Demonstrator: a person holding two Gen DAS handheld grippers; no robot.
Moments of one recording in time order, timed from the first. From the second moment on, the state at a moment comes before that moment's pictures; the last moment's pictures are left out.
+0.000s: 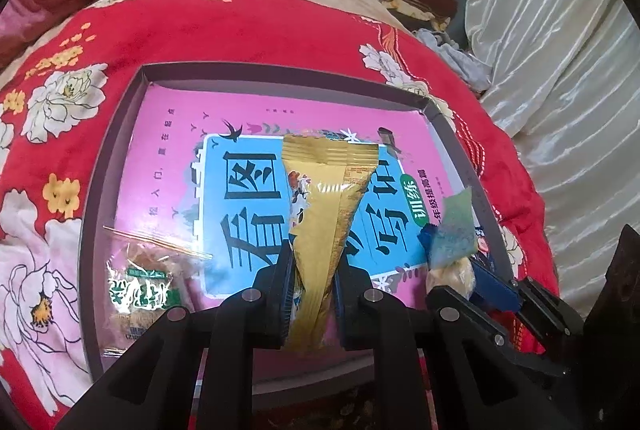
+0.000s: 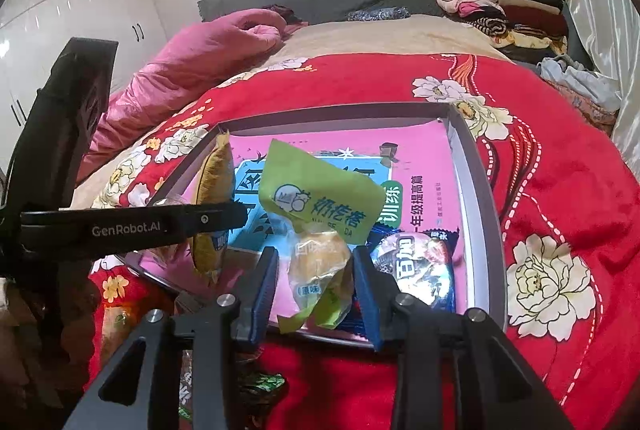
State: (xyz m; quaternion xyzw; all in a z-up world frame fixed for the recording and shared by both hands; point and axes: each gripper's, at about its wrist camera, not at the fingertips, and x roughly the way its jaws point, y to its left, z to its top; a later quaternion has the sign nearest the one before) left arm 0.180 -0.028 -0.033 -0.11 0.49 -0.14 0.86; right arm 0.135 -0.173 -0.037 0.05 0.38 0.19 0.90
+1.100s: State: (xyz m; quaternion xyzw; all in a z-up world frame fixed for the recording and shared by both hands) left arm 0.155 -0.010 -0.012 -0.11 0.48 -0.13 0.86; right arm 0.126 -0.177 -0.023 0.07 0.36 0.20 0.91
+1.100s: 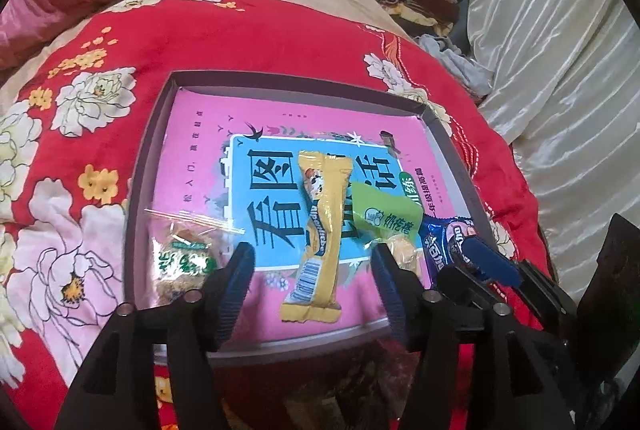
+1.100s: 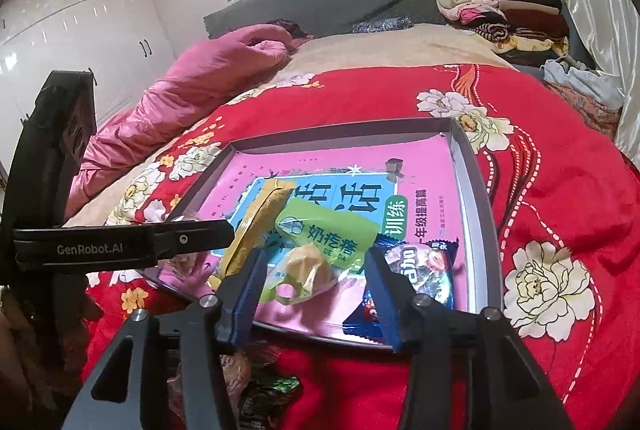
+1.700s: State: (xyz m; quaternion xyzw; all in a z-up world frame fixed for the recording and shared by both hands) left arm 0.126 0.016 0.006 -0.11 0.47 -0.11 0.87; right arm 0.107 -0.175 -0.005 0.08 0.34 0.22 0.91
